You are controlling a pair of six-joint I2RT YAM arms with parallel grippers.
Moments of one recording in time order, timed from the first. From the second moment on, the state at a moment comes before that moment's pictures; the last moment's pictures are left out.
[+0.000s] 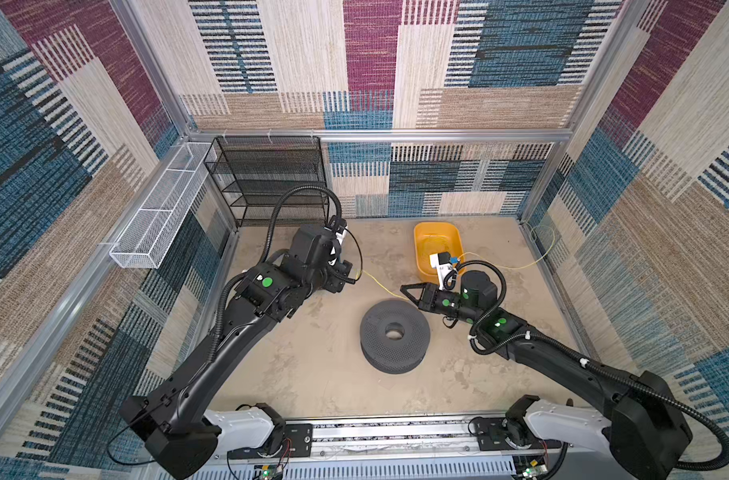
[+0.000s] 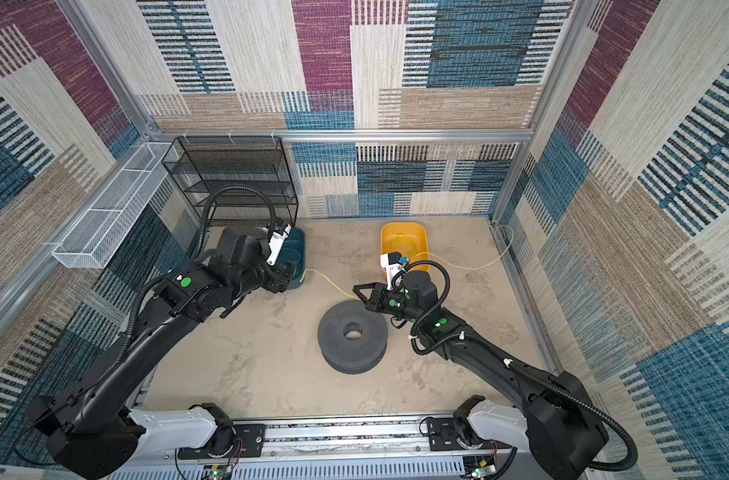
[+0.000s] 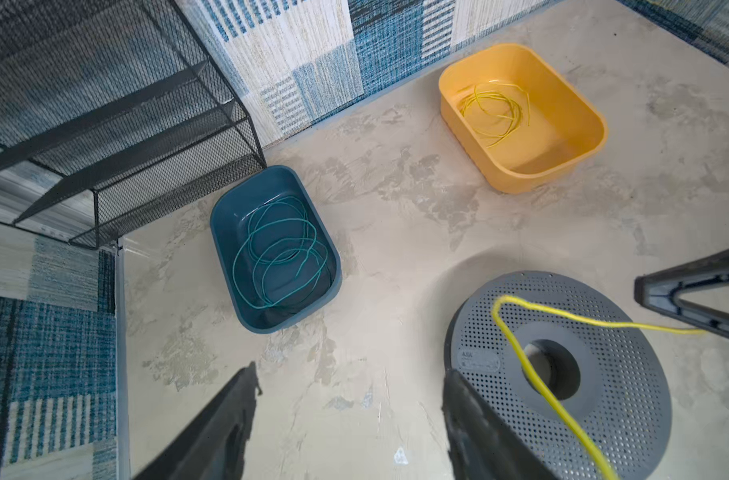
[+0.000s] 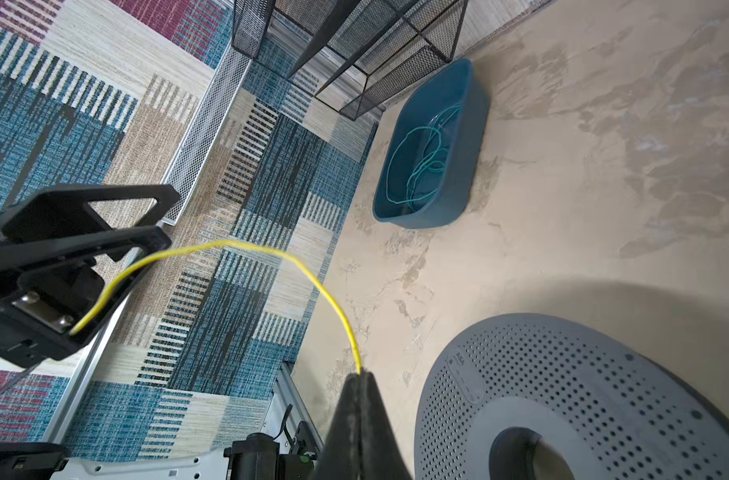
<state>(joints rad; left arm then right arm) -0.68 1.31 1.56 -0.95 -0.31 0.01 0.59 1.17 0.69 0.22 -0.42 0.86</state>
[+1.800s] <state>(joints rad) -0.60 1.08 0.82 0.27 0.09 -0.13 0.52 1.13 0.61 0.42 -0.57 1.03</state>
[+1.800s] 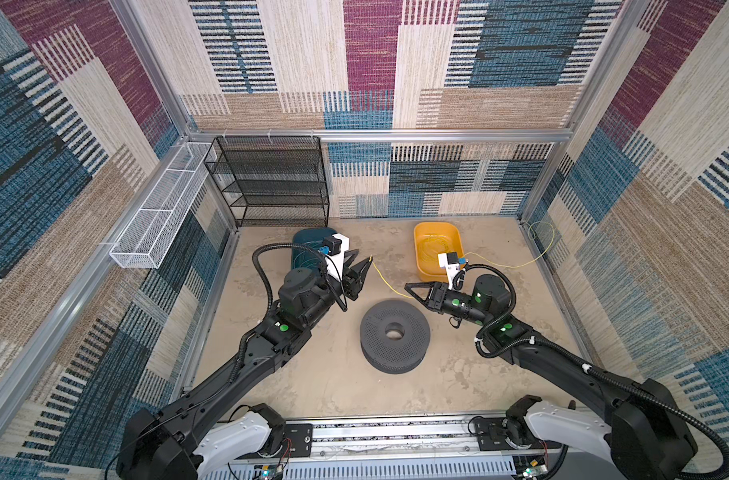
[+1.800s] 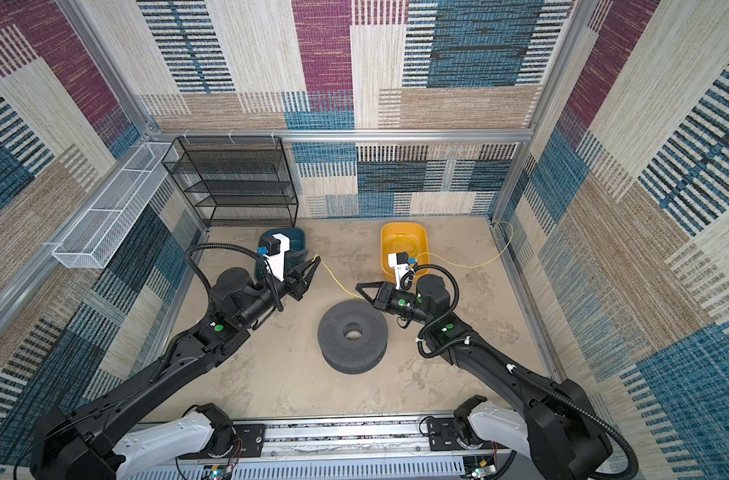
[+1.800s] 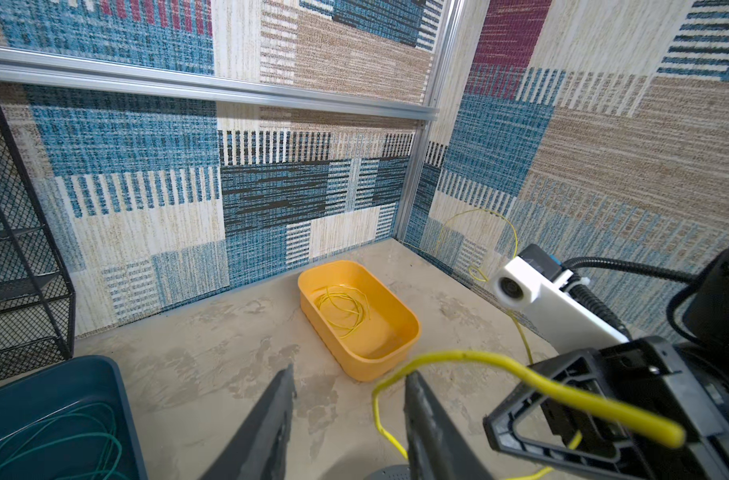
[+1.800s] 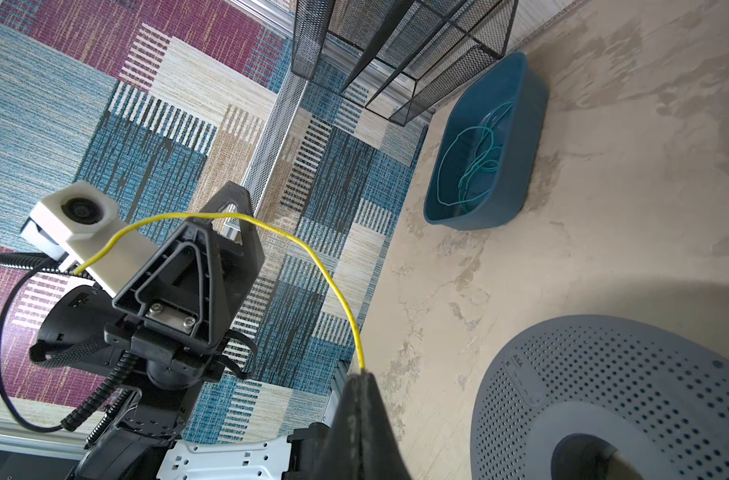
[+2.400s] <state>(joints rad) -0.61 1.09 0.85 0.28 0.14 -0.12 0.52 1.13 0.61 0.42 -0.57 1.03</state>
